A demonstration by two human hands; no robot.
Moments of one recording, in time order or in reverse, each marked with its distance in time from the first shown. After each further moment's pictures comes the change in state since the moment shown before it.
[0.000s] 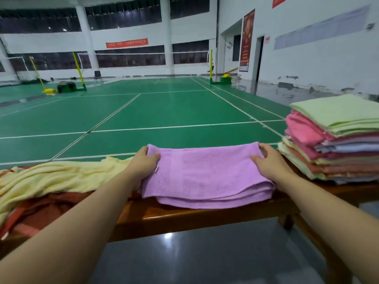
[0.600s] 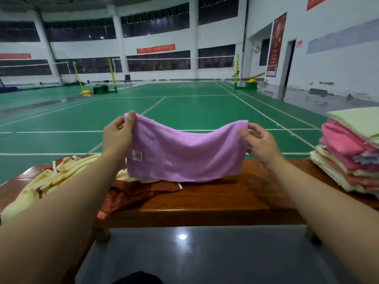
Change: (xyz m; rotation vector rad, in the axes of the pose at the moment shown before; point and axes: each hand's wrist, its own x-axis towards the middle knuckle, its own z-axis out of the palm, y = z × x) left_hand -0.025 0.008 -0.141 -0.363 0.464 0.228; right_hand -0.027 -0.114 0.058 0.699 -0.183 -0.169
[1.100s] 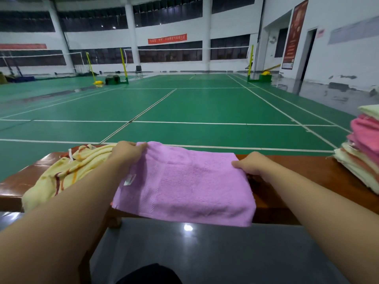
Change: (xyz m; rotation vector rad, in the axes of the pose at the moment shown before) left_hand 0.008 -0.063 -0.036 0.574 -0.114 -0.401; right_hand 0.008 0.053 0.038 -0.991 -0.159 0.460
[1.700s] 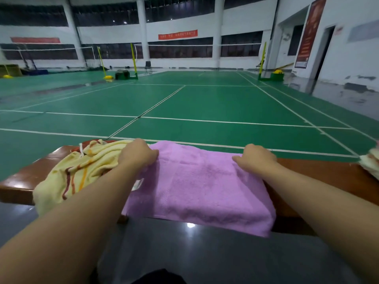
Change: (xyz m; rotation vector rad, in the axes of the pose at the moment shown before) left_hand 0.009 -0.005 0.002 0.536 0.085 0.119; right_hand 0.021 -0.043 0.027 -0.427 0.181 -0.207
